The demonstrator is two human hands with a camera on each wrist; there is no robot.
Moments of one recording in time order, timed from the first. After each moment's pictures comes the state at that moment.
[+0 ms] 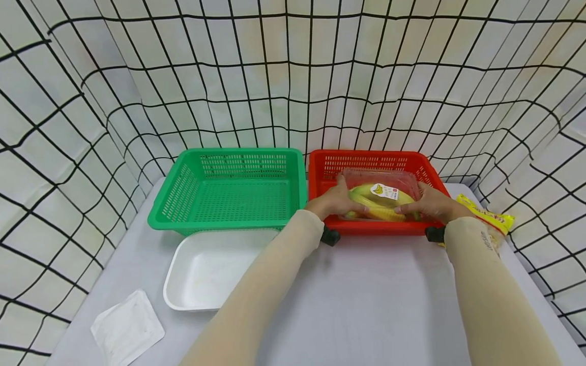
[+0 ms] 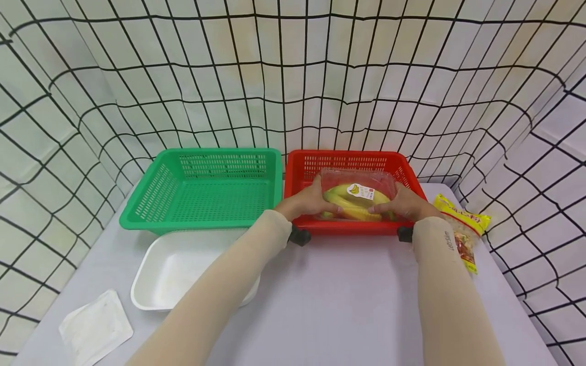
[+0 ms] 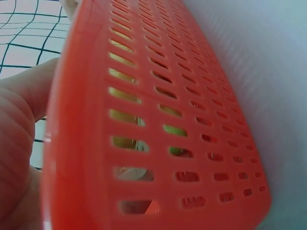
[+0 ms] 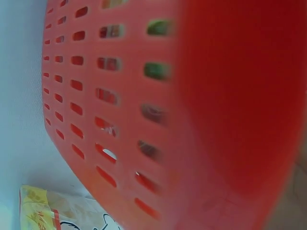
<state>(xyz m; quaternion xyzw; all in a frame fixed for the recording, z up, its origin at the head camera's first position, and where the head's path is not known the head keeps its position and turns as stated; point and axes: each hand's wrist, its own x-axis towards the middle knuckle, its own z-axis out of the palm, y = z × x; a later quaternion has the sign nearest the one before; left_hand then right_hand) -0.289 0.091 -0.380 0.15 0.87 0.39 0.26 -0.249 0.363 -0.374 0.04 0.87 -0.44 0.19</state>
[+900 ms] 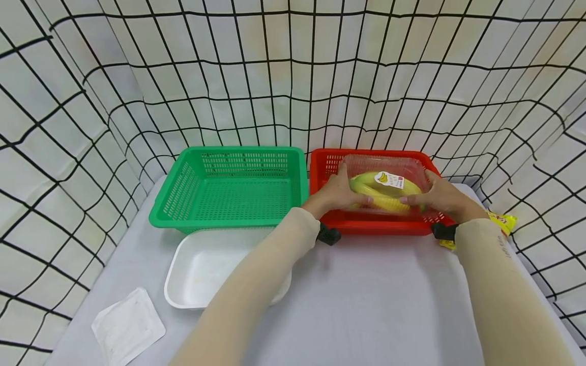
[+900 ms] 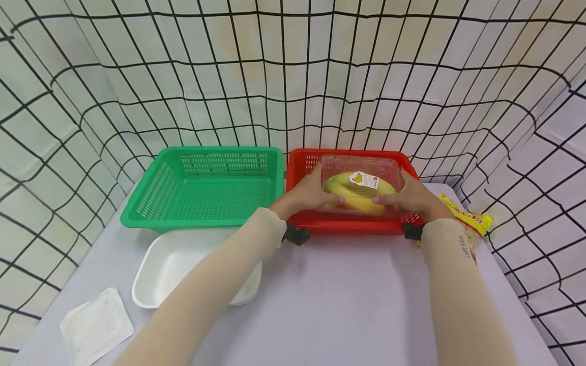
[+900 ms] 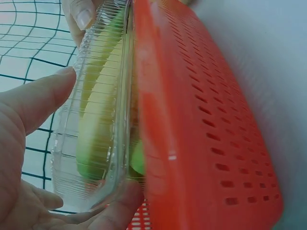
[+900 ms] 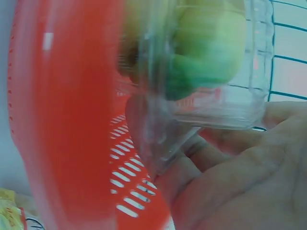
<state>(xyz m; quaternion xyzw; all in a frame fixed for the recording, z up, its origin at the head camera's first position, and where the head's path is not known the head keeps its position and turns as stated) -0.288 0.088 -0.364 0.17 0.88 0.41 0.17 -0.244 0.365 -0.351 0.04 0.90 -0.40 0.16</state>
